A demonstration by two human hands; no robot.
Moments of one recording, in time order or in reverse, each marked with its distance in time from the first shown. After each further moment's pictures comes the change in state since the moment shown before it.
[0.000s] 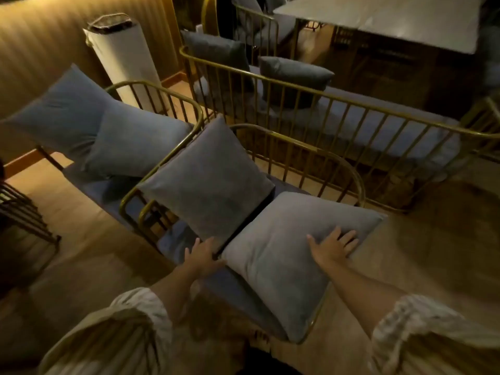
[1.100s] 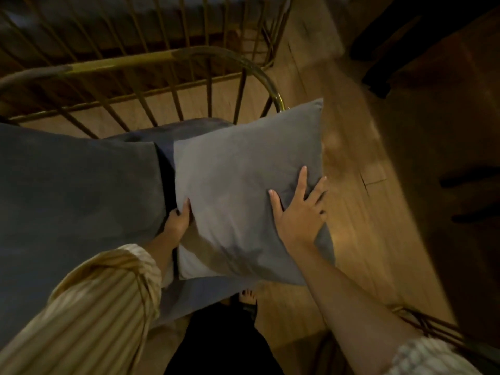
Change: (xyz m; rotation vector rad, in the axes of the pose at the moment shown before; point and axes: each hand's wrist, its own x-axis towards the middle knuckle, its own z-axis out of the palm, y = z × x) left_hand 0.294 0.075 0.061 -0.385 -0.479 -0.042; right_hand 0.010 -0.029 0.104 -0.065 0.498 0.586
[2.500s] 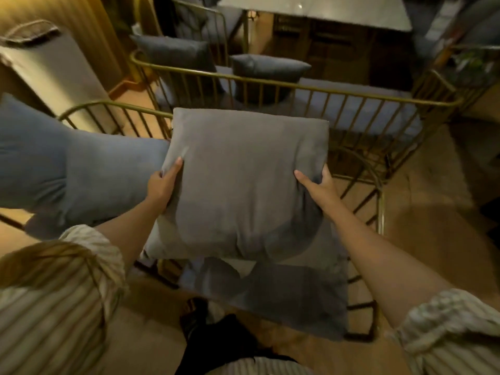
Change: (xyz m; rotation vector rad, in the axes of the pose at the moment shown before) left_hand -0.306 -0.040 -0.278 -0.501 0.757 0.387; right_hand -0.069 -0.171 -0.157 0.983 -0.613 -0.559
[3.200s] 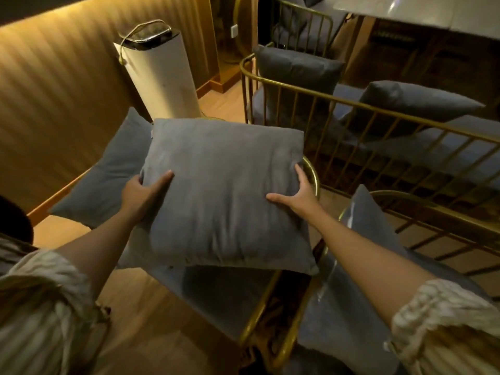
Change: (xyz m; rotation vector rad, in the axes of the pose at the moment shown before) left_hand 0.322 -0.021 -0.338 0.126 0.253 -0.006; right_hand 0.131 -0.133 0.488 -0.181 -0.452 -0.066
